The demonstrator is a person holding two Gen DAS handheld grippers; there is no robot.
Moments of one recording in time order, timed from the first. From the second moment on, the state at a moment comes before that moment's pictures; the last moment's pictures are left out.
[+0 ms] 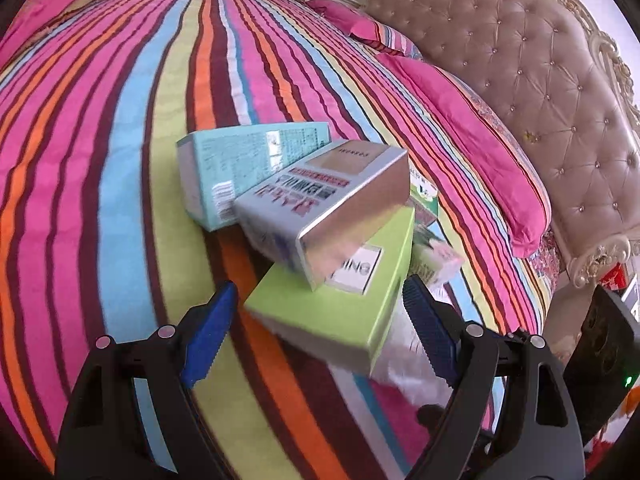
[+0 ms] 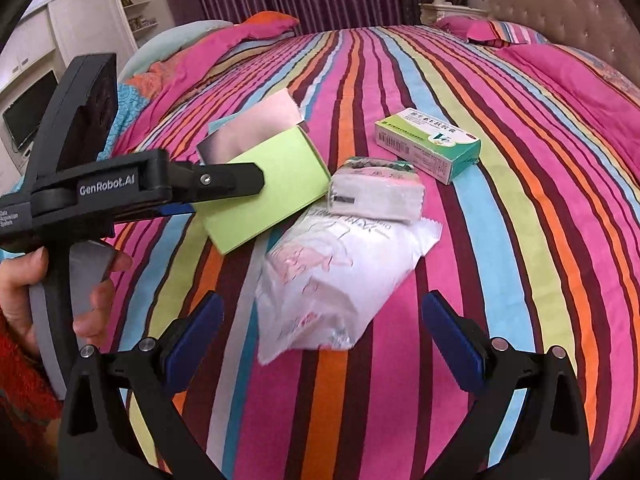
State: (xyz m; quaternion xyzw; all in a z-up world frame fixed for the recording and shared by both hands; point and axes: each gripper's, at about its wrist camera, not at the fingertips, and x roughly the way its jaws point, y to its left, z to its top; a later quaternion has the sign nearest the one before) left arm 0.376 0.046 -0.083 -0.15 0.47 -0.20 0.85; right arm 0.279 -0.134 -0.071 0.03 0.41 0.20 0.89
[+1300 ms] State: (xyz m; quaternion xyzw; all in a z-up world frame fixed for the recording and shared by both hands) left arm 0.297 0.045 -0.079 -0.15 0.46 -0.15 0.87; right arm 0.246 -0.165 -0.076 0.08 0.43 0.20 0.88
